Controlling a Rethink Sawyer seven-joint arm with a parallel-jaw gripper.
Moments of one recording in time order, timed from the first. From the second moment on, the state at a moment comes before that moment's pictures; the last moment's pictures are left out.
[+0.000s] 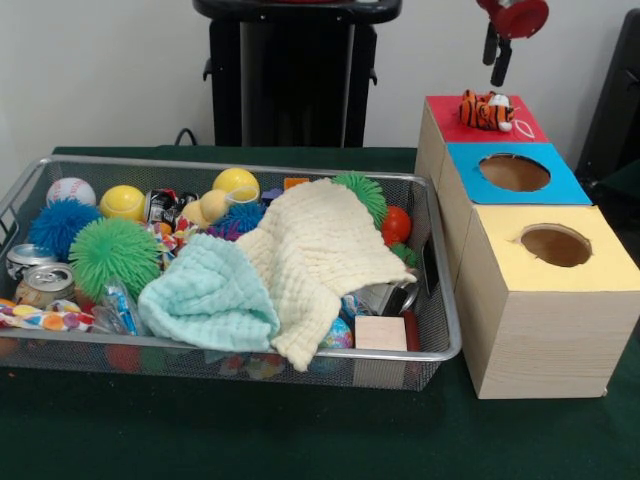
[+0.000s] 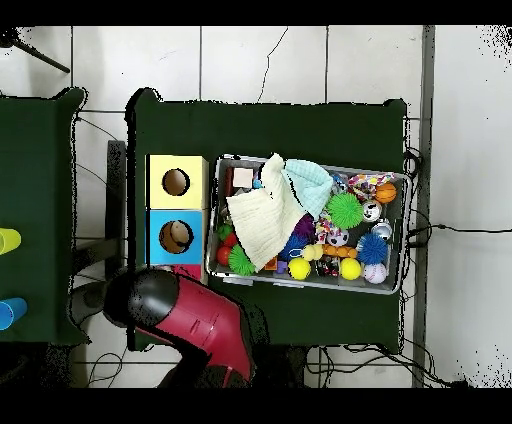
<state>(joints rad) 0.36 -0.75 -0.41 1.94 0.59 0.78 2.70</state>
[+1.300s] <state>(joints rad) 0.46 -0.66 -0.43 1.99 0.59 0.78 2.70</state>
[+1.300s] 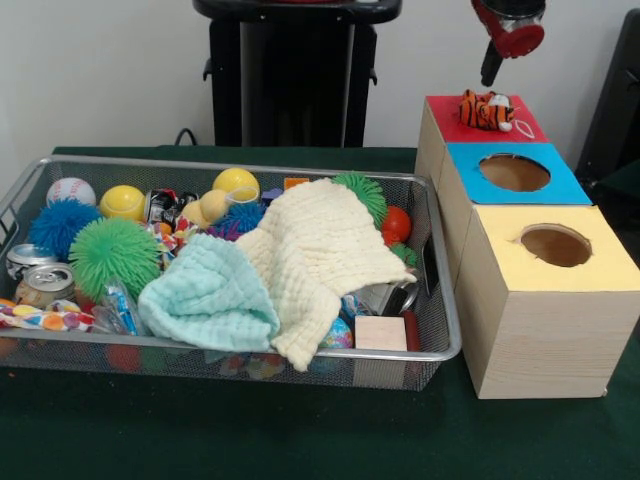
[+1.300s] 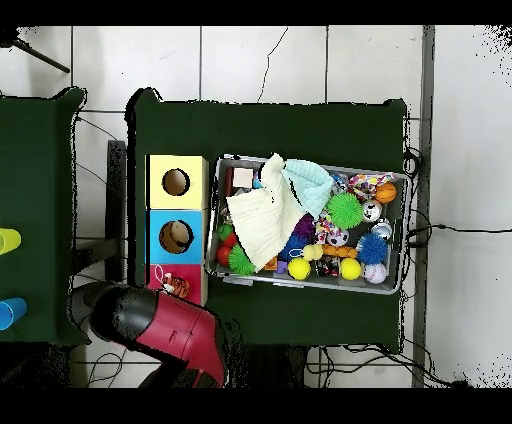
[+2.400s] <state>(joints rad) 0.39 -0.63 -0.34 2.04 0.74 0.70 2.70</state>
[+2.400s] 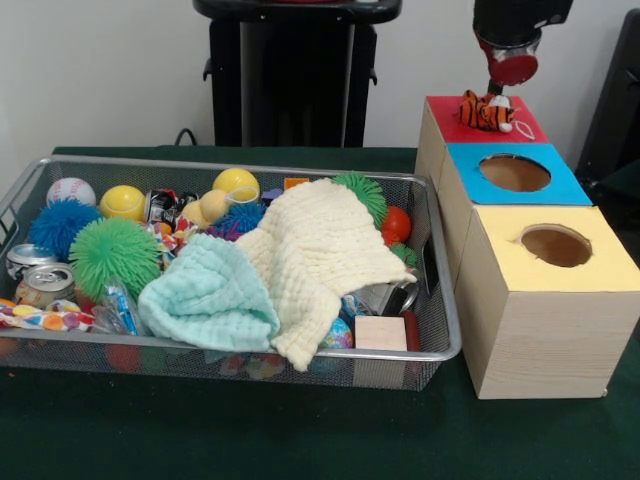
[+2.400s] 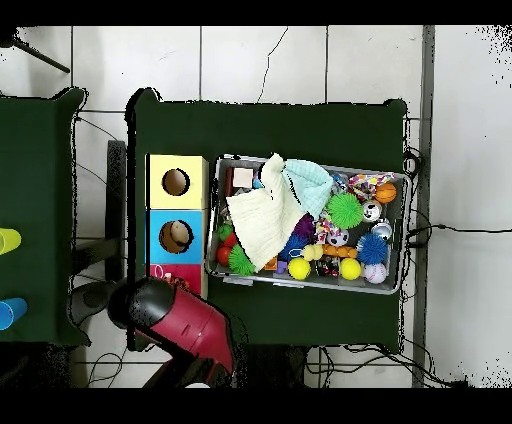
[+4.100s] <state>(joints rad) 0.51 -0.68 -0.47 2.00 0.45 0.83 2.70</state>
